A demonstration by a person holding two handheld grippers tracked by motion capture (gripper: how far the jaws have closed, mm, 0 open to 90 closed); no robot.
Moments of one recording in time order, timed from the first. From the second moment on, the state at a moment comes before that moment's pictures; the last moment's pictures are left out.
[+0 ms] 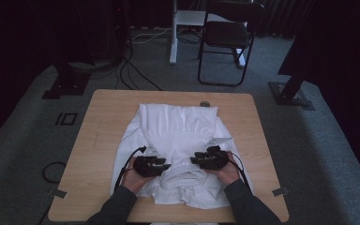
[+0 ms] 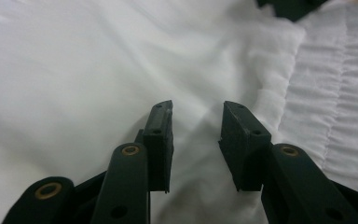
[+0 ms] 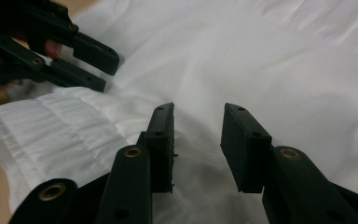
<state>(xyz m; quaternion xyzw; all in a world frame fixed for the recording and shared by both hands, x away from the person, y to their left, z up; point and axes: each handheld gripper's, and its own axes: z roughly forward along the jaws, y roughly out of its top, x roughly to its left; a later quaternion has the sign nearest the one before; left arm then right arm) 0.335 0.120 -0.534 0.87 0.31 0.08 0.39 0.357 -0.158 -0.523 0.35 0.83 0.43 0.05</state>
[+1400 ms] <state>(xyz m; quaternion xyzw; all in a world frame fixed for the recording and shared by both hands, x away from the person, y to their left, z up) 0.366 0.165 -0.556 0.80 0.43 0.15 0.39 0.378 -0.182 -0.559 0.42 0.81 0.39 0.13</state>
